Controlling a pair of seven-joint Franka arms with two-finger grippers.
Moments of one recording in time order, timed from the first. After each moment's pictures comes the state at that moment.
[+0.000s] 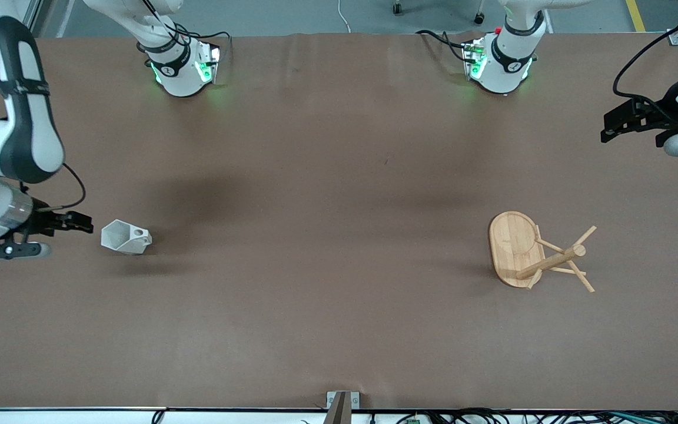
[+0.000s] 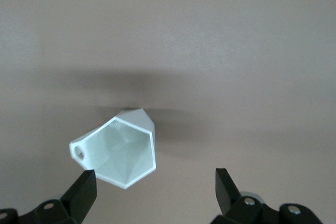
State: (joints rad) left arm 0.02 0.02 -0.08 -1.49 -0.01 1.41 0.05; right arm -0.07 0.30 -0.11 -1.94 0.00 2.22 -0.28
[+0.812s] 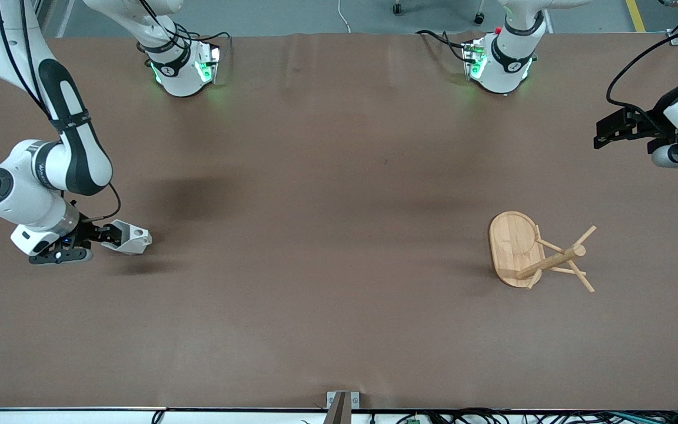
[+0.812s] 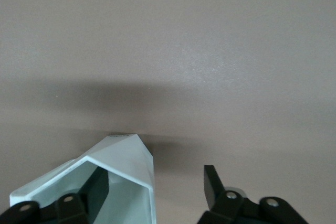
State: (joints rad) left arm 0.01 0.06 -0.08 -1.46 -0.01 1.41 0.05; right arm -0.07 0.40 -0.10 -2.06 0.00 2.50 -0.29
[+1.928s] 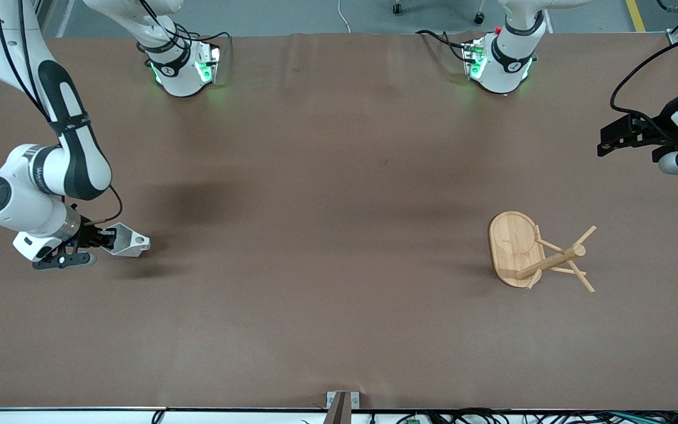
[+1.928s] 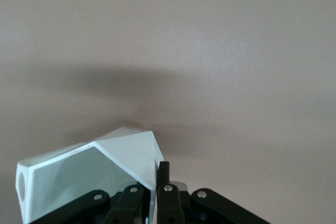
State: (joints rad) left arm 0.00 0.10 -0.08 -1.40 -0.01 1.41 0.05; right arm -0.06 0.38 -0.06 -1.90 0.01 2.25 -0.29
